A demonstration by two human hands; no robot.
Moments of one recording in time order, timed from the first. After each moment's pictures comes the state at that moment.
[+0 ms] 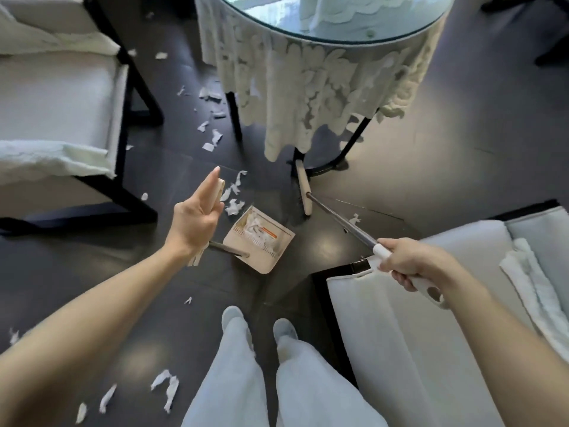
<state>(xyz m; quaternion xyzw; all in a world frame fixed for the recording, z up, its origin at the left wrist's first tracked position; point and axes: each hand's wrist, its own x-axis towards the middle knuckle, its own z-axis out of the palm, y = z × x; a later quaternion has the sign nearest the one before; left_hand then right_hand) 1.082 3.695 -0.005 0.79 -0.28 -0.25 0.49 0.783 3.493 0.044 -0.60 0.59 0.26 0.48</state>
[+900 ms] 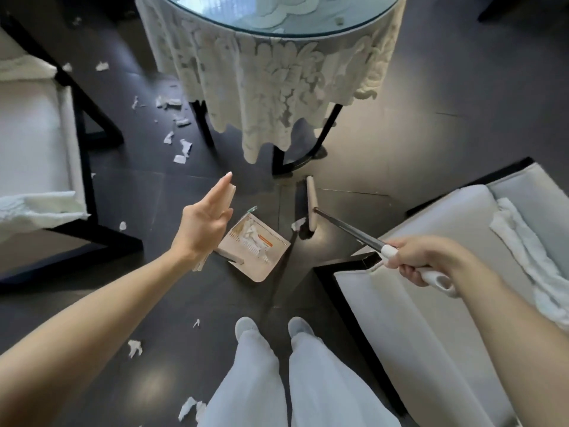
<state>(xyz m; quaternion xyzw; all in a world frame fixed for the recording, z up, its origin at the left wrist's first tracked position) 1.141 3.655 -0.006 0.78 -0.37 -0.32 0.39 0.814 3.505 0.050 -0.41 0.69 0.24 0.55</state>
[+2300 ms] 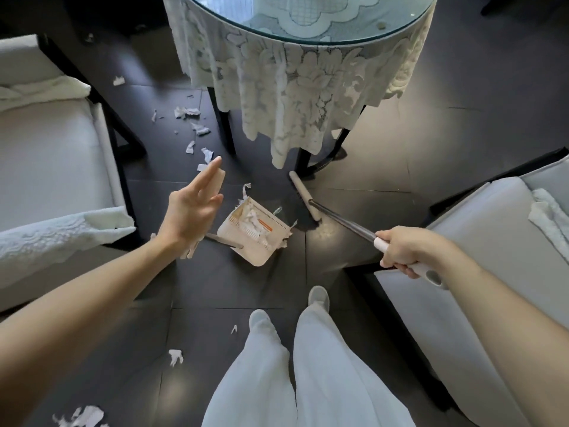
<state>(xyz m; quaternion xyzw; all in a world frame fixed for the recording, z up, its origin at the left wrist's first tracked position) 1.295 3.688 0.005 0.77 -0.41 -0.28 0.40 0.973 3.568 0.065 -0.57 0.63 0.34 0.40</state>
